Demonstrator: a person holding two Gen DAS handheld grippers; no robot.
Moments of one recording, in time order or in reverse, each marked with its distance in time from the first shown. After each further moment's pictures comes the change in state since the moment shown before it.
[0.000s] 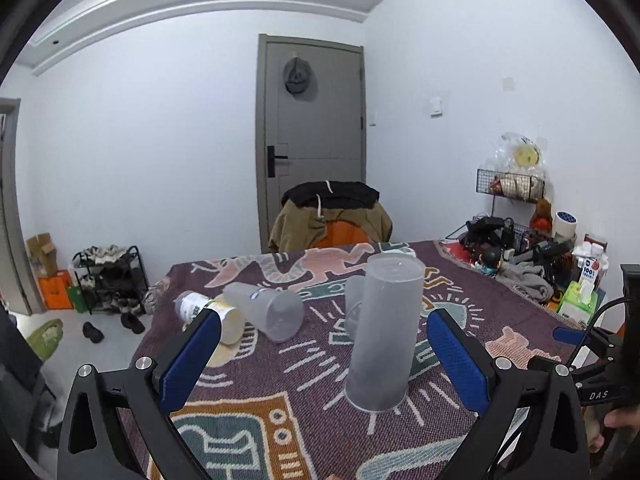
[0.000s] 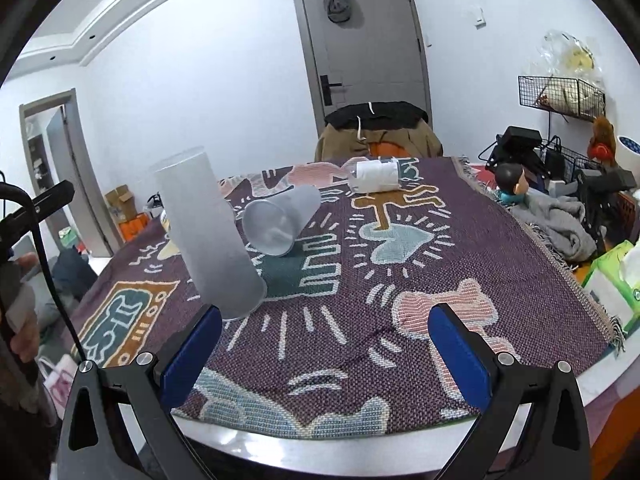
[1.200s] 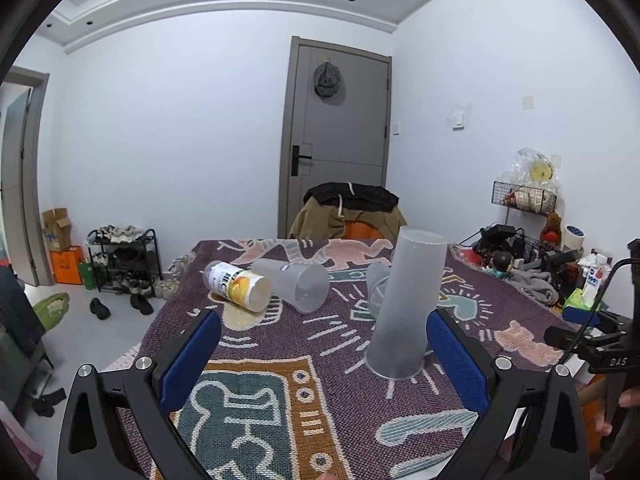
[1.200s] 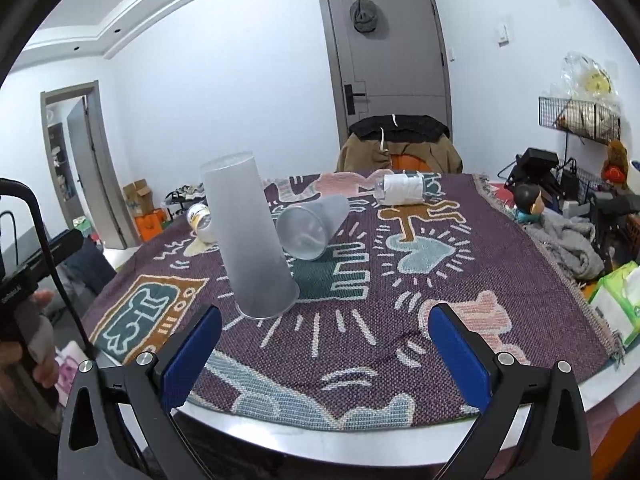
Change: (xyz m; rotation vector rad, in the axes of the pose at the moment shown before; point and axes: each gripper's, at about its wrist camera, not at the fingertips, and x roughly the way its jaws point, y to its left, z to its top) left arm -0.032 0.029 -0.042 -0.083 -0.022 0.049; right arm -0.019 0.026 0.000 -0.070 -0.034 0.046
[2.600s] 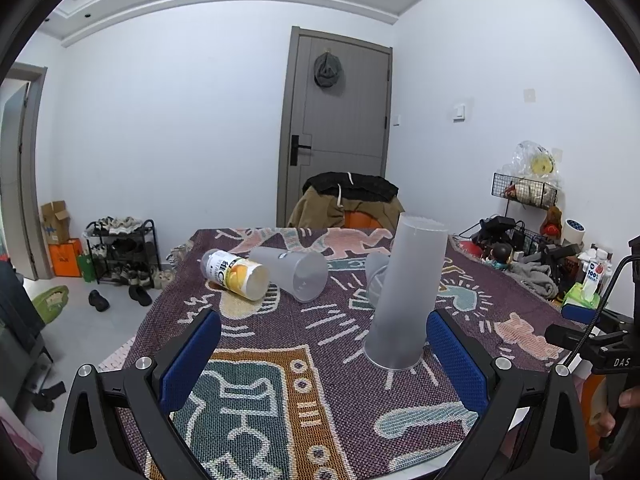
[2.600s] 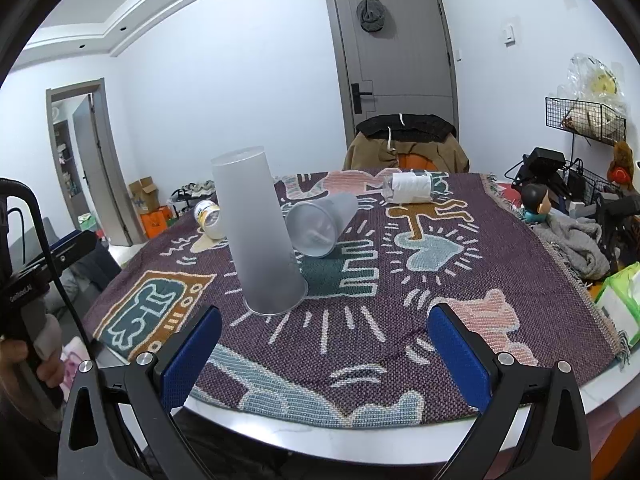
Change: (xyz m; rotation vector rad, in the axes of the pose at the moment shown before) left arm 0.005 0.000 -0.006 -0.002 0.029 -0.012; right arm 0.002 0.004 -0.003 0.001 0.011 0.025
